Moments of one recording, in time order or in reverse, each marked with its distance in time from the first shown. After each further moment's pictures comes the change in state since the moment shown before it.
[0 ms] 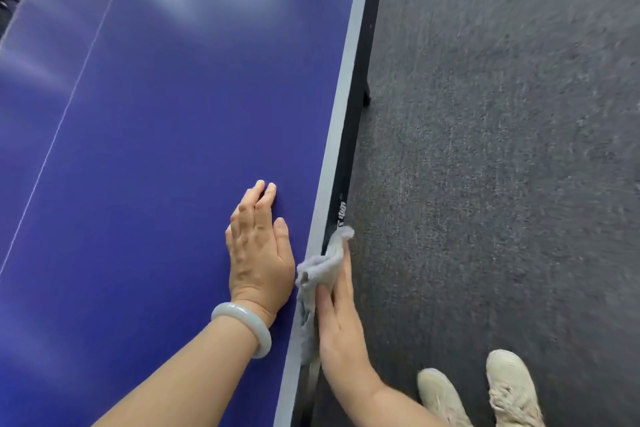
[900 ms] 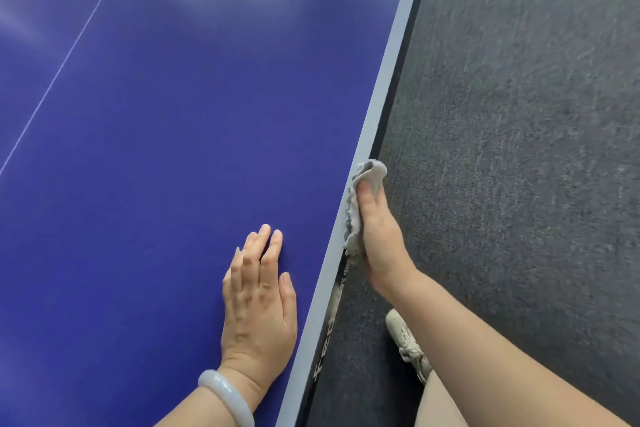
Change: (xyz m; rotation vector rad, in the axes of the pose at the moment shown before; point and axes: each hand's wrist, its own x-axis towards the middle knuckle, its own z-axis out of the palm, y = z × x) left_hand 0.003 0.006 -0.004 0.103 -0.078 -0.008; right_hand 0.176 -0.091 -0.038 0.048 -0.040 0.206
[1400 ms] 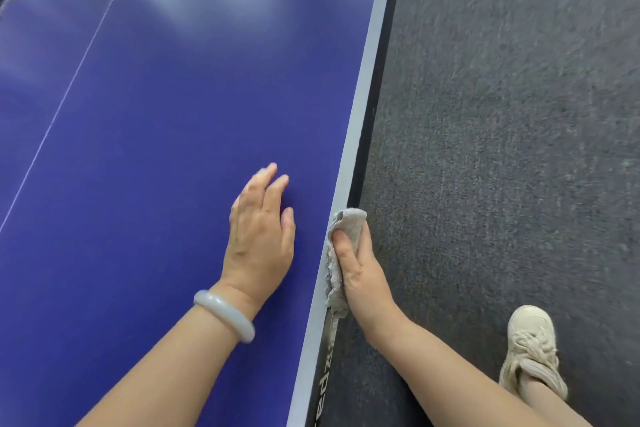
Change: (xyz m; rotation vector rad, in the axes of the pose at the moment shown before) left_hand 0.146 0.041 -0.024 -0.063 0.012 0.179; right_hand 0.002 -0.005 0.000 -0.093 0.080 0.042
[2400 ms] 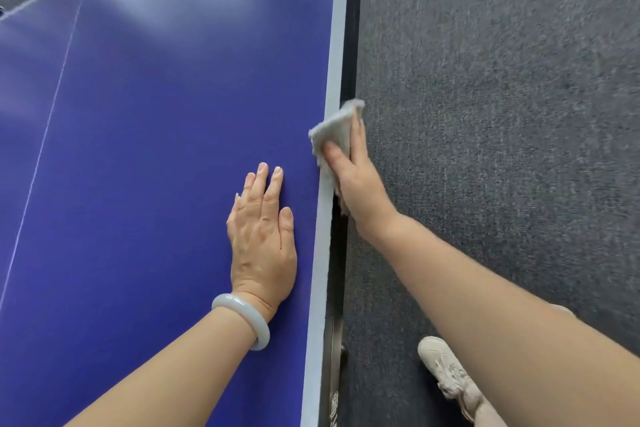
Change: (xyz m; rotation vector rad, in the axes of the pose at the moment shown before) left_hand 0.101 0.019 0.034 -0.002 -0.020 0.011; right_hand 0.174 -0.111 -0.033 0.031 0.067 -0.219
